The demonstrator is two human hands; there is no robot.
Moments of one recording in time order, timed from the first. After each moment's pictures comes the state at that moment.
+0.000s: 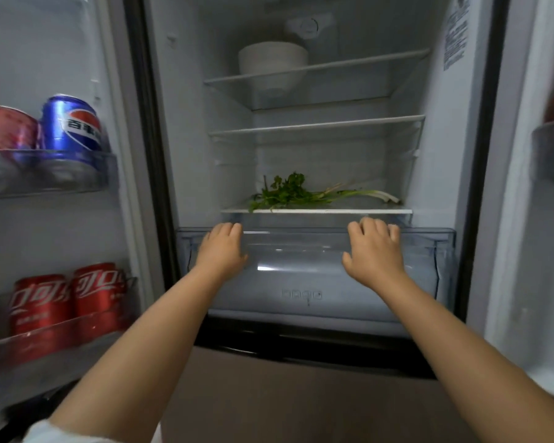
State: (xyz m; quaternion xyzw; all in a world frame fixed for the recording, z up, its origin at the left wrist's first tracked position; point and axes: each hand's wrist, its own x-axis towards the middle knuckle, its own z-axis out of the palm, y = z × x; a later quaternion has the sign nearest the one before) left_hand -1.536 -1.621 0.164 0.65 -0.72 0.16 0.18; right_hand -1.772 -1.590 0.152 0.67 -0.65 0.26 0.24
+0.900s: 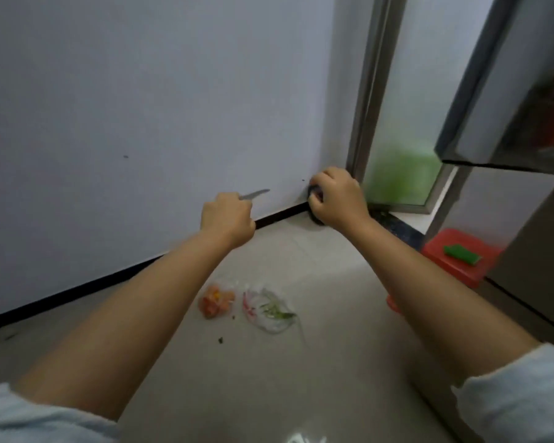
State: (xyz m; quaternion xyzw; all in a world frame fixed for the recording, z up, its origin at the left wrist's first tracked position) left_hand -1.083 -1.119 0.010 0.92 -0.39 0.07 0.00; right_hand -1.187 -1.268 0.009 0.92 -0.19 0.33 -0.08
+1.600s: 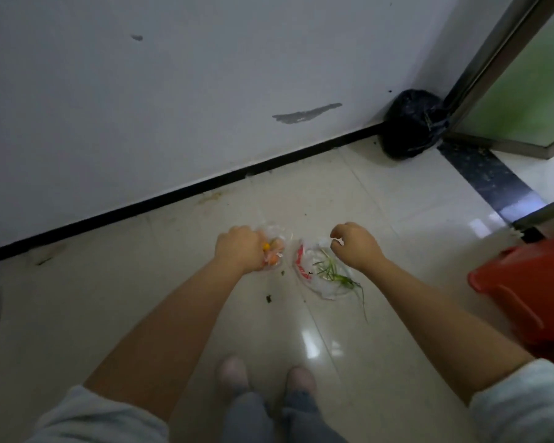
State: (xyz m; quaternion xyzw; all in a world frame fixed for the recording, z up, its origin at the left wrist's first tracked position) left_hand -0.700 -1.105 -0.204 0.91 -0.33 -0.25 -0.07; right_hand -0.801 -1.281 -0.241 0.92 -0.28 -0.10 -0.26
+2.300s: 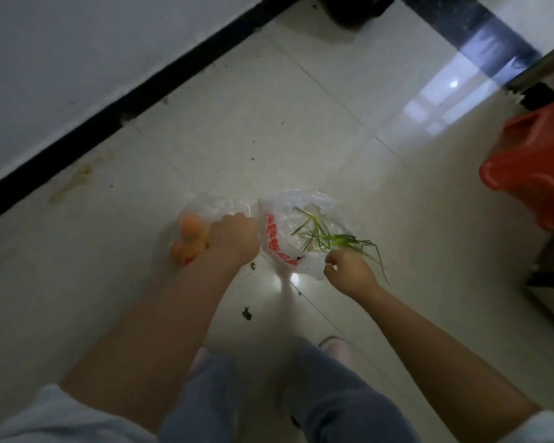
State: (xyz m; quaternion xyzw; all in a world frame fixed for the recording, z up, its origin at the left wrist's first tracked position) left_hand -0.531 -1.278 -0.639 0.80 -0.49 -0.31 -0.11; right_hand -0.724 -1.347 -0.669 0.78 -0.50 -0.22 -0.29
